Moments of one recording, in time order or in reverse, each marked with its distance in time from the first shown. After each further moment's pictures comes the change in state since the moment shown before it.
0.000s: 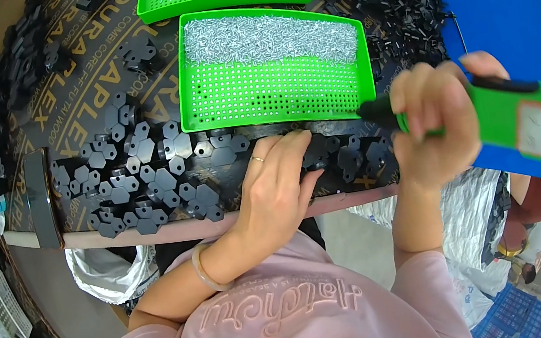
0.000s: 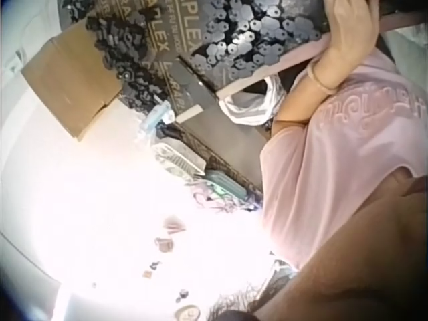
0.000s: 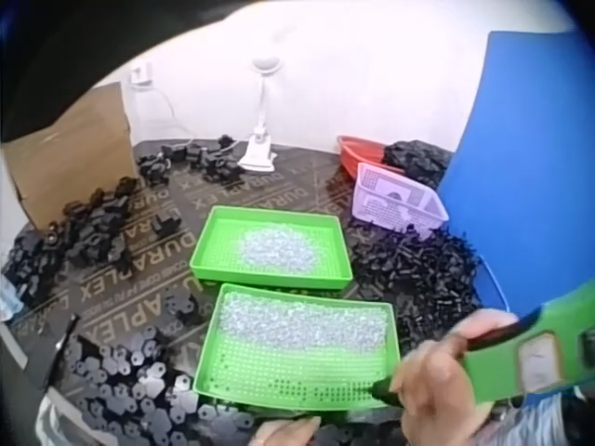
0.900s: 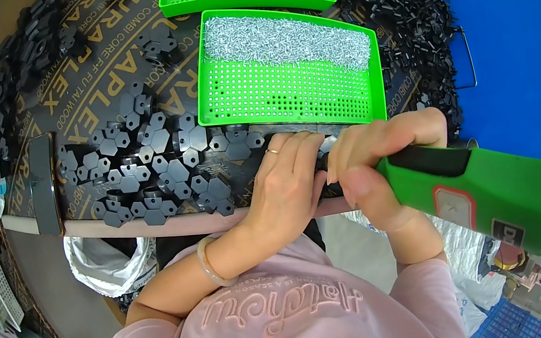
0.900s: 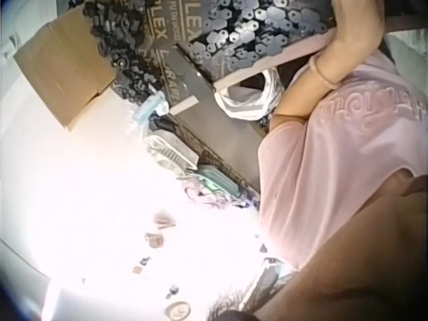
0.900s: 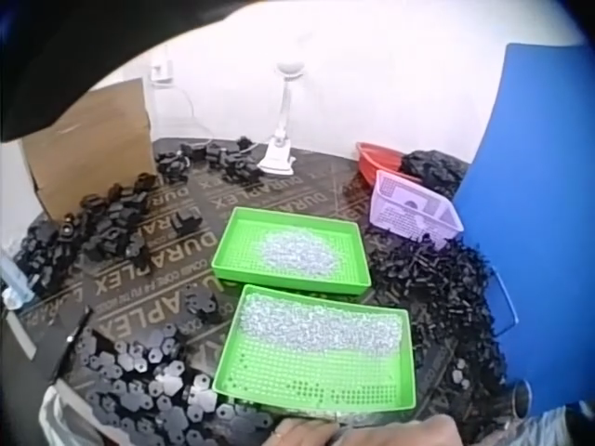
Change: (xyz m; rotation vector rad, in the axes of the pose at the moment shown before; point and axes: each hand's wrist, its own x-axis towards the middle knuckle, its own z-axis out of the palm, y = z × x) left_hand 0.000 -0.004 0.002 0.038 -0.065 -0.034; right_hand -0.040 -0.002 0.010 -0.308 -0.487 0.052
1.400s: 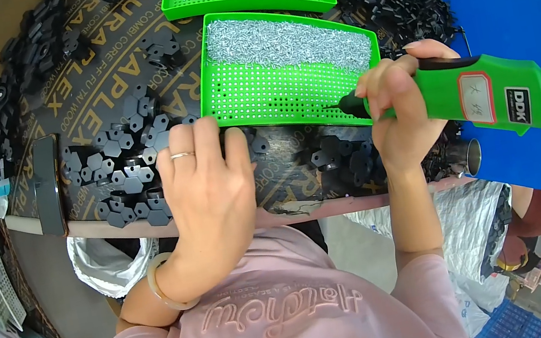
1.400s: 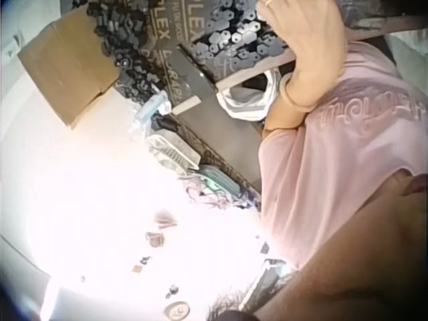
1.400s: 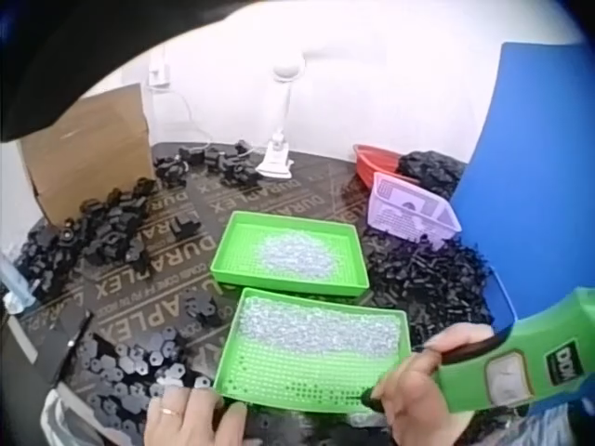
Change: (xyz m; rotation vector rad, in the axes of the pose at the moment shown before) left_hand 0.012 0.021 -0.086 0.812 -0.081 -0.132; right_hand 0.035 0.037 -0.014 0.087 0.364 -0.006
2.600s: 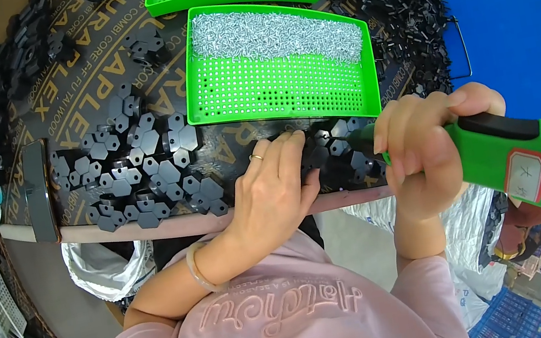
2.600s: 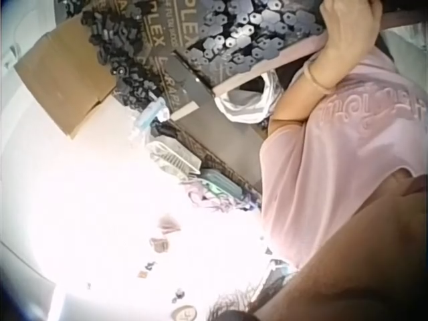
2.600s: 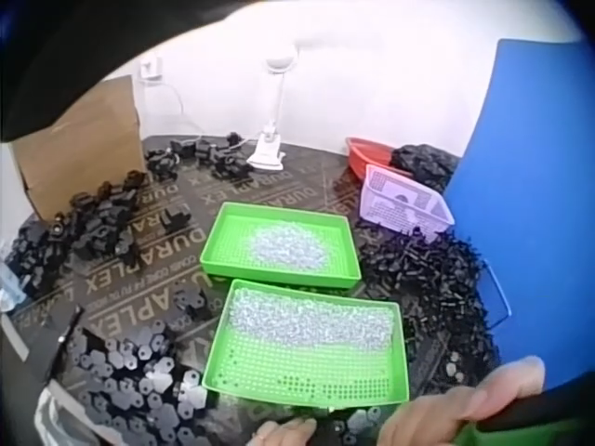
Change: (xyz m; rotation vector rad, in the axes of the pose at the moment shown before) left_hand -0.012 0.045 0.061 -0.749 0.089 0.054; right_hand -0.020 -0.043 -0.005 0.115 -0.125 -0.017
